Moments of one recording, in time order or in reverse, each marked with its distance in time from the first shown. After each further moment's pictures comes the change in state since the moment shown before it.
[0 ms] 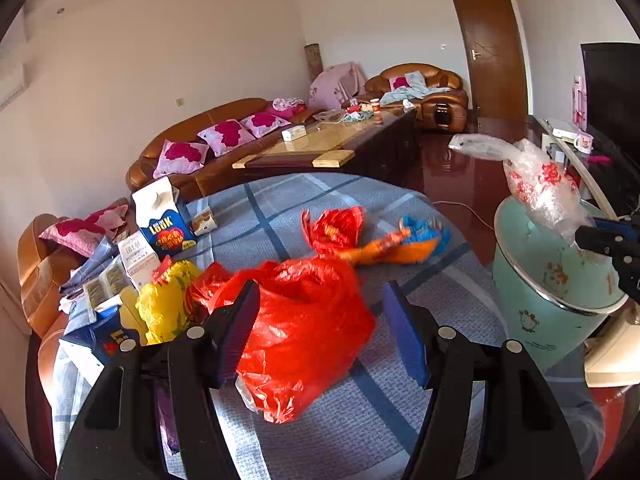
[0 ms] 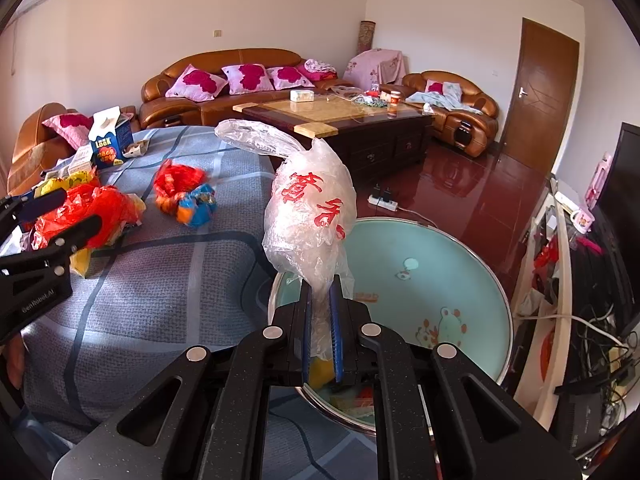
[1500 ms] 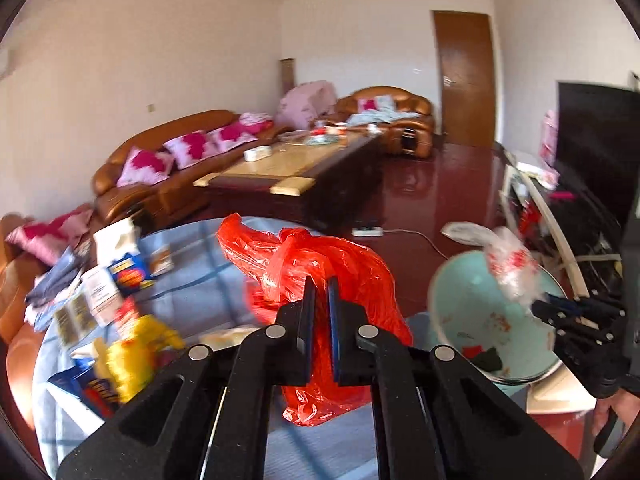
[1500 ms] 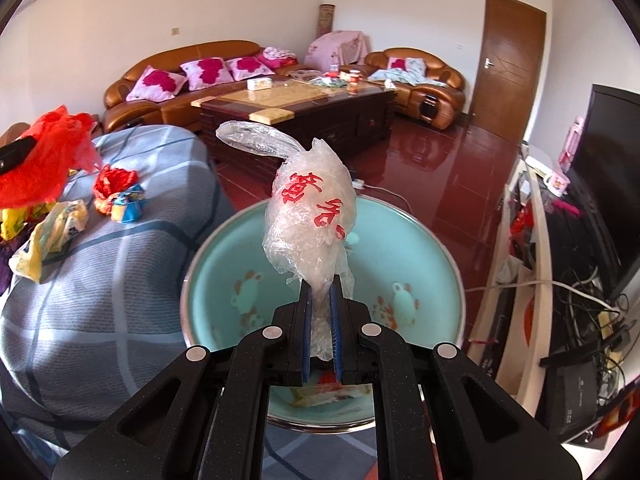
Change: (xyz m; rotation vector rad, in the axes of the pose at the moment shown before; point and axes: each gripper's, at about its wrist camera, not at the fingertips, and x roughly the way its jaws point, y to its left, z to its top) left arm -0.021 -0.040 0.056 -0.024 -0.048 -0.168; right arm 0.010 -0.056 -0.014 0.107 0.058 -0.098
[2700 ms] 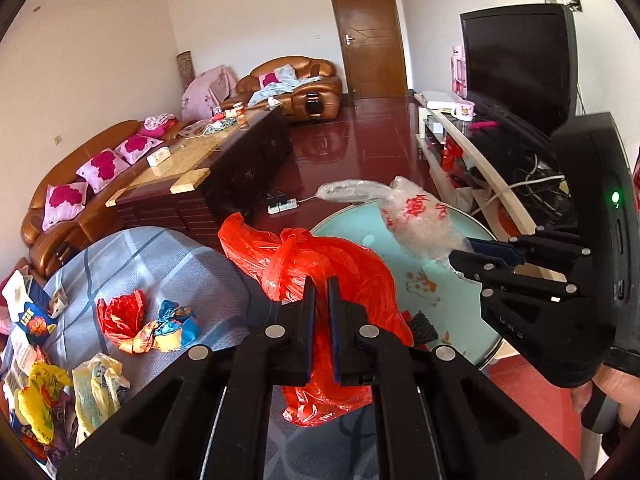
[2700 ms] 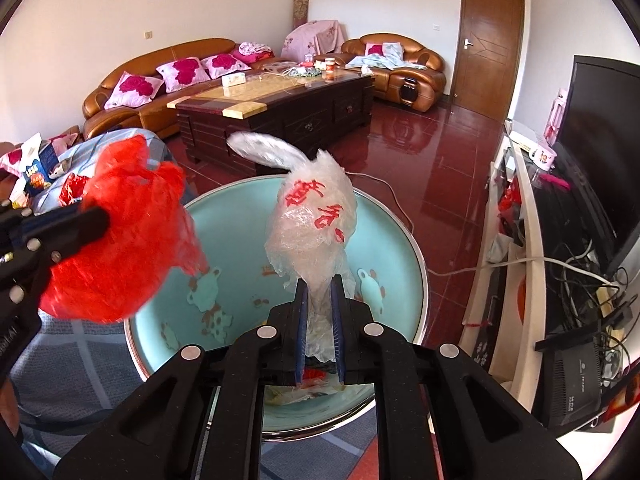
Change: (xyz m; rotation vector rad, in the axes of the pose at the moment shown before) left arm 0.053 -0.097 -0.013 0.227 0.093 -0.232; right arm 0.015 -0.027 -0.004 0.072 0.031 -0.025
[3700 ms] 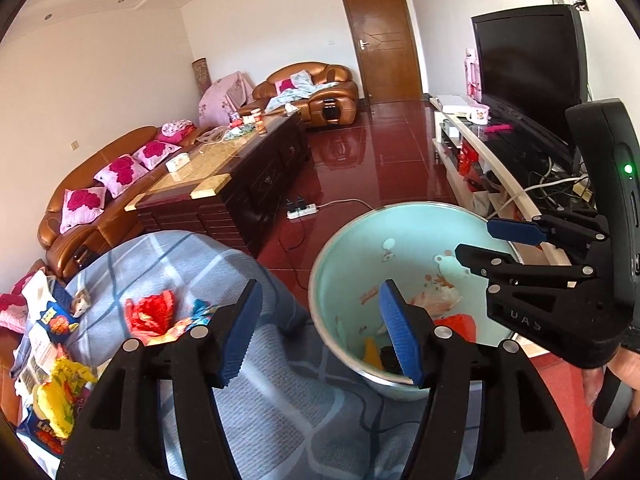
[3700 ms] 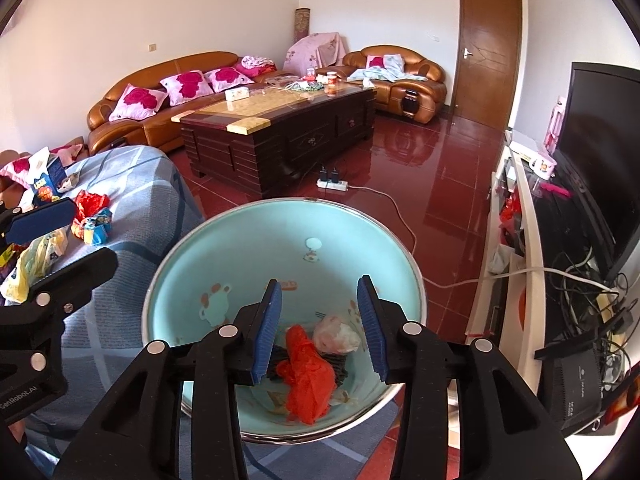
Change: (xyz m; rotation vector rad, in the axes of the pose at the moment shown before) left arm -0.023 0.007 -0.002 -0.008 -0.024 0.088; right arm -0.015 -0.001 0.009 0.006 -0.049 0.016
